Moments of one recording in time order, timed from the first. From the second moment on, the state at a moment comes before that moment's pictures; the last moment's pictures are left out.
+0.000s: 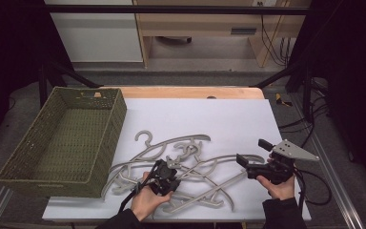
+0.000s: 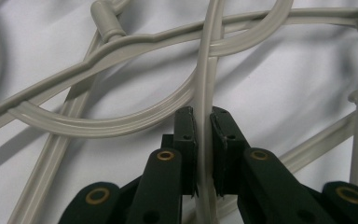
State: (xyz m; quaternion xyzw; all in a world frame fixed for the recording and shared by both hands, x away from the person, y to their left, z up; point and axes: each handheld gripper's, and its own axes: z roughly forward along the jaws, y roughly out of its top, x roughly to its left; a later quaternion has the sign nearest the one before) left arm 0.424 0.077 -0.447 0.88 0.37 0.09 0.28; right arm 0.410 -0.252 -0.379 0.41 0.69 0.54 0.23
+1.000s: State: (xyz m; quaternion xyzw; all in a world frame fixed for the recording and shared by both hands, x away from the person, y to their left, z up) left arm 0.409 0.138 -0.389 0.84 0.36 0.12 0.38; right arm 0.406 -0.263 -0.373 0.41 0.68 0.56 0.24
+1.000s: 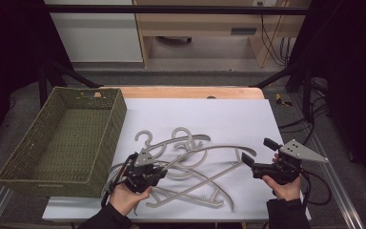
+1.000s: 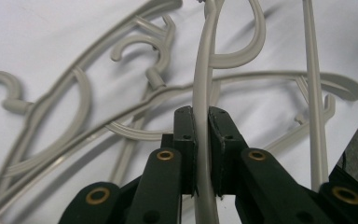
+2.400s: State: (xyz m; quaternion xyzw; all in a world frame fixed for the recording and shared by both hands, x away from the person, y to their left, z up) left arm 0.419 0.248 -0.311 0.75 0.38 0.25 0.48; right arm 0.408 -0.264 -0.376 0.41 0.68 0.55 0.24
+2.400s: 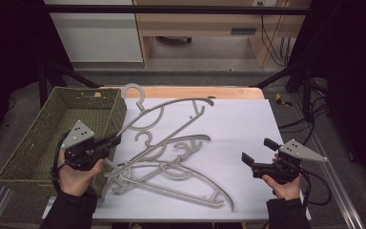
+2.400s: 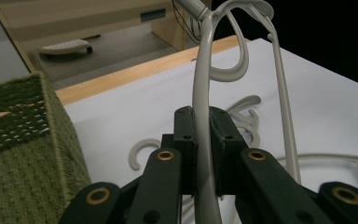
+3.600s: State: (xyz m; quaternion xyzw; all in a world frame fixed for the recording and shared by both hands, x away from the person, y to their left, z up) left arm 0.461 0.415 -0.297 0.71 0.44 0.34 0.43; right arm 0.412 -0.263 -0.379 0.42 0.69 0.54 0.24
